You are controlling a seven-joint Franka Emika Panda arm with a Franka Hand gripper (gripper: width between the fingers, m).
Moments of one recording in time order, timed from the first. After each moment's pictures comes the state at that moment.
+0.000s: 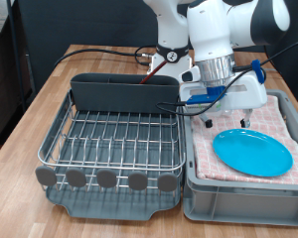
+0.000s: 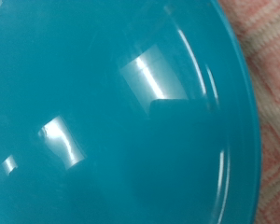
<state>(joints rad) 0.45 0.19 -0.11 -2.45 1.19 2.97 0.53</state>
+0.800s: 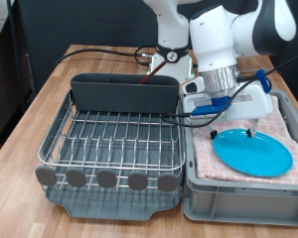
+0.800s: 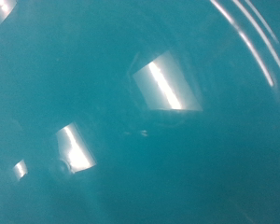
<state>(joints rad) 0.45 0.28 -0.09 -2.35 1.36 2.97 0.36</state>
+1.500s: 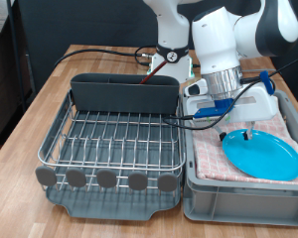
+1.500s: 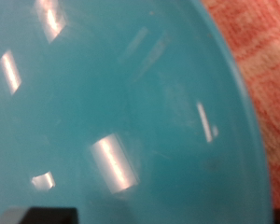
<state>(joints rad) 0.45 0.29 -0.09 -2.33 1.34 2.97 0.39</state>
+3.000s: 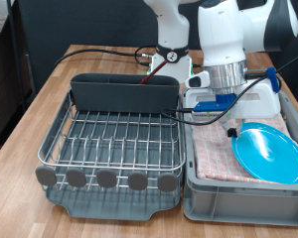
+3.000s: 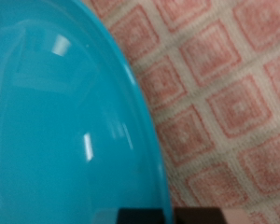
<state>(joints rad) 0.56 0.25 -0.27 -2.34 0.81 2.91 0.84</state>
